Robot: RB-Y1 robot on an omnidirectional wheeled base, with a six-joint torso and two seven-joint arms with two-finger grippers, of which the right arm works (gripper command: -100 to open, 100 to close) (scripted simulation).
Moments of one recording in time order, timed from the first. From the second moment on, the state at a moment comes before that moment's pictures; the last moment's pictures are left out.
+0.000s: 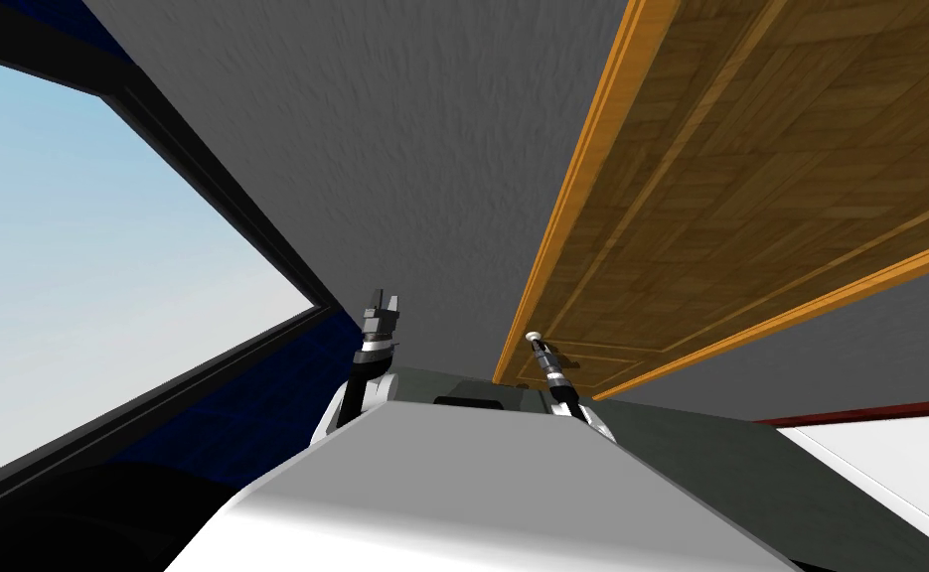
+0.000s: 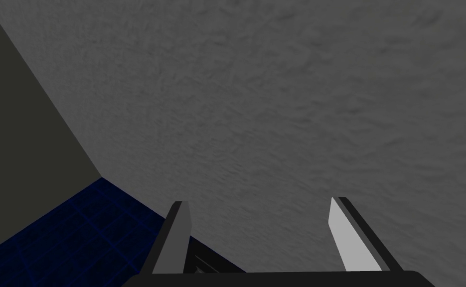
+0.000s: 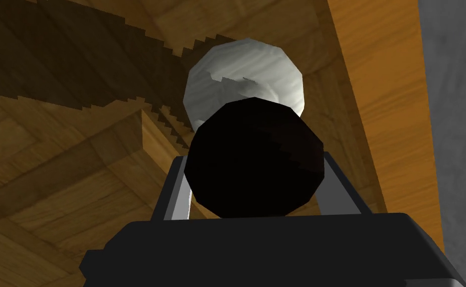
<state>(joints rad) -0.06 -0.27 -0.22 -0.60 0.20 -0.94 0.73</state>
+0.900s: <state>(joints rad) -0.06 -0.28 -0.18 -0.59 0.14 -0.94 0.52</state>
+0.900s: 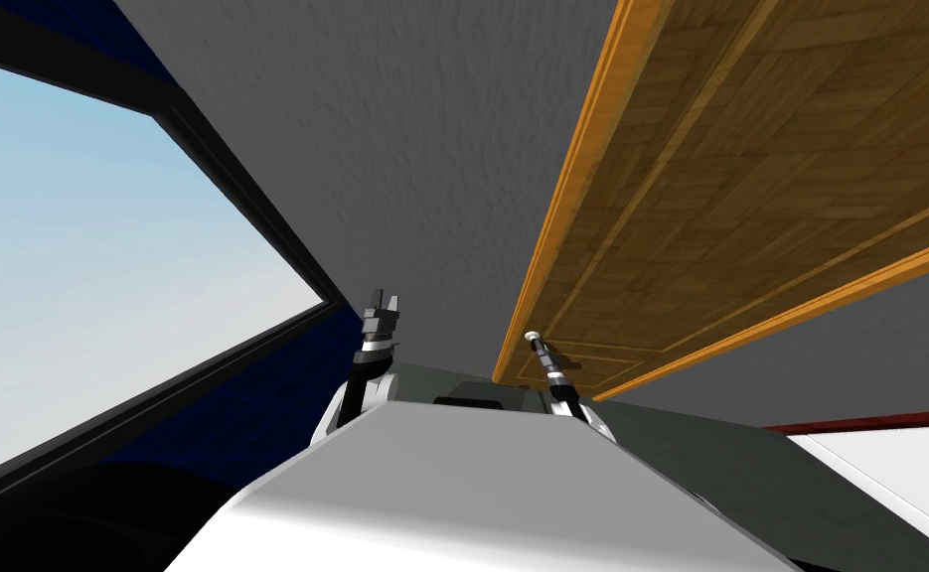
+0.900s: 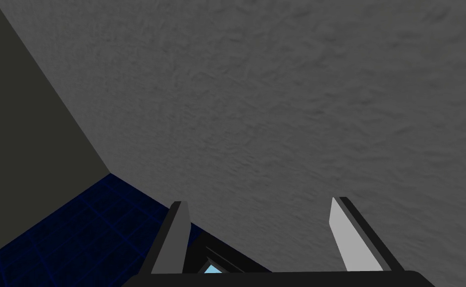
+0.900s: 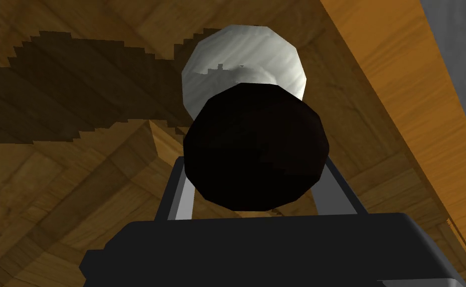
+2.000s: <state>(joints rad) -0.05 -0.30 -0.13 -0.62 0.04 -0.92 0.25</state>
